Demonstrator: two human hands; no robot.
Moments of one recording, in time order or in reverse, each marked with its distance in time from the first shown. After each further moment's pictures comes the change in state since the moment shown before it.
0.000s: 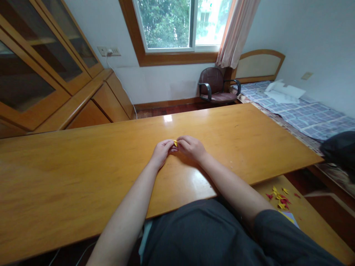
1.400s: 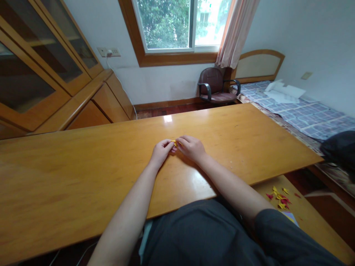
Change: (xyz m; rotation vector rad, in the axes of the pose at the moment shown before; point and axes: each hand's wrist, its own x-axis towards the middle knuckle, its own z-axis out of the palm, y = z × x) left_hand 0.000 -0.002 -0.010 0.197 0.038 0.068; right_hand 0.000 -0.008 -0.001 -0.043 -0.010 0.152
